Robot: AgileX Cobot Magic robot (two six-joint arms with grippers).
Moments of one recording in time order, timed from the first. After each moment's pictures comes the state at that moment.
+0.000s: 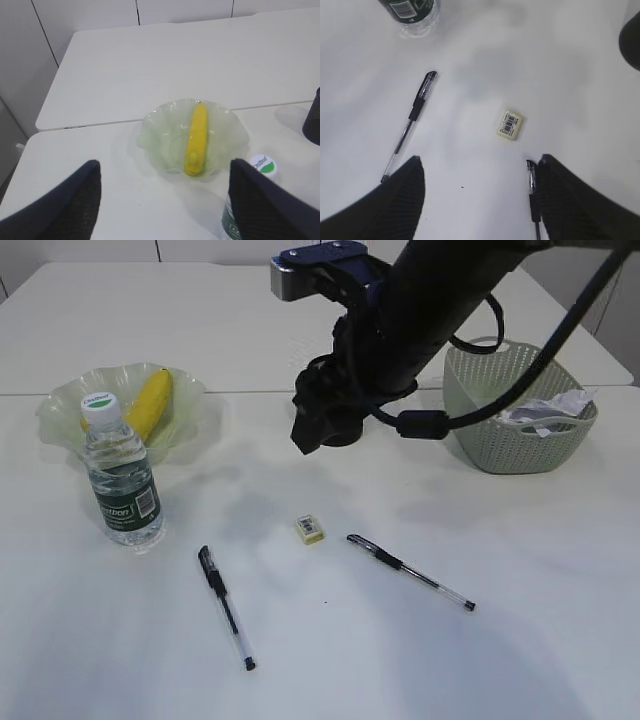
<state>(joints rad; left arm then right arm) -0.05 0.84 -0.72 0.11 0.27 -0.10 0.51 1.85 -1.61 0.28 0.95 -0.40</state>
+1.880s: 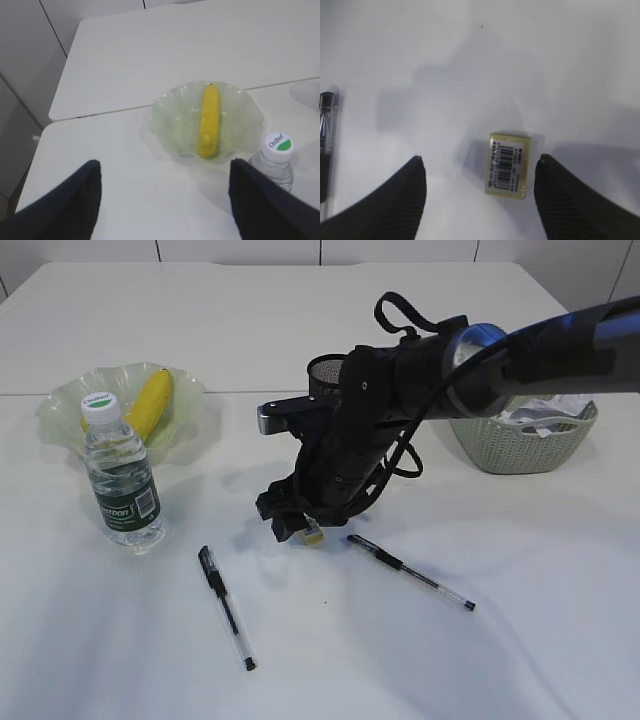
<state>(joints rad) -0.05 0.84 -0.72 0.18 0.33 -0.10 0.54 2.22 -1.62 0.27 0.69 -0.15</state>
